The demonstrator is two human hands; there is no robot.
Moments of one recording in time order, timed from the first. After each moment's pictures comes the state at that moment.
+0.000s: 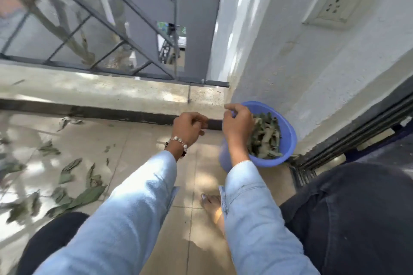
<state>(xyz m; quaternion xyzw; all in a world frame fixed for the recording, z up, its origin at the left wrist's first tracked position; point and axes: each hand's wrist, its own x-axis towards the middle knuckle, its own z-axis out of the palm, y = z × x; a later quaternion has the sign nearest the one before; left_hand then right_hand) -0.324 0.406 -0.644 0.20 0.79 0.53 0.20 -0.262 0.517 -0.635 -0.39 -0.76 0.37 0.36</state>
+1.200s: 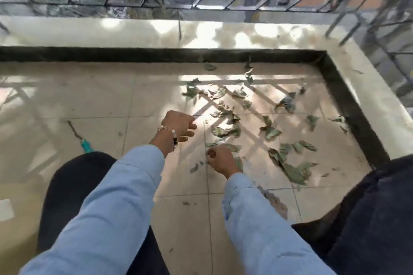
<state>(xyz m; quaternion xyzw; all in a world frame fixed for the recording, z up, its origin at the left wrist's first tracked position) -0.154 -0.140 -0.691 -0.57 0.52 0.64 -0.04 -0.240 -0.008 -0.821 0.36 -0.85 0.19 -0.34</state>
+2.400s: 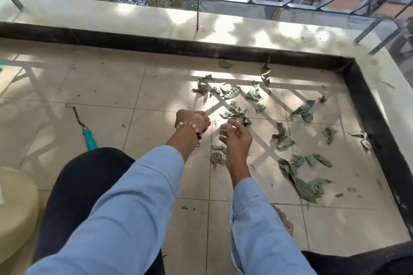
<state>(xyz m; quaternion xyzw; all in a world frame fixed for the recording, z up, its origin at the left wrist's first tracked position) -0.190 -0.152 -0.734 -0.58 0.34 0.73 -0.13 -0.253 -0.046 -0.800 0.02 -0.67 0.68 -0.29</state>
